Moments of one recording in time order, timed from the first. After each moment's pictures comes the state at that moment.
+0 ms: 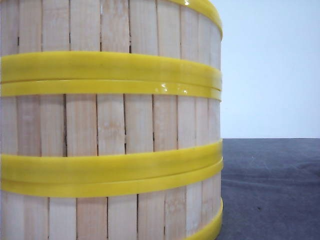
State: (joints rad) left arm -0.42 0.74 1.63 -1.14 -0.06 -0.10; right arm -0.11 1.36 1.04 -0.97 0.13 0.03
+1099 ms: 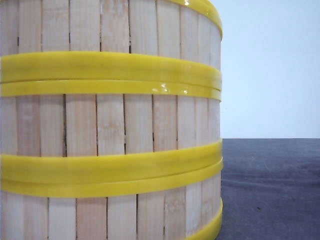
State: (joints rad) left arm -0.42 0.74 1.63 -1.14 -0.06 -0.10; right arm -0.11 1.43 1.06 -1.02 0.09 0.03
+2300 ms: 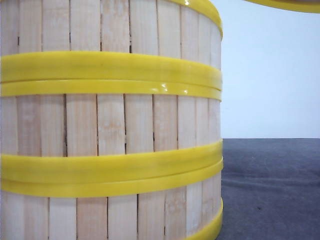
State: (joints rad) left arm -0.42 0.74 1.63 -1.14 -0.06 -0.10; right arm 0.39 1.40 1.90 -1.35 -0.18 0.16
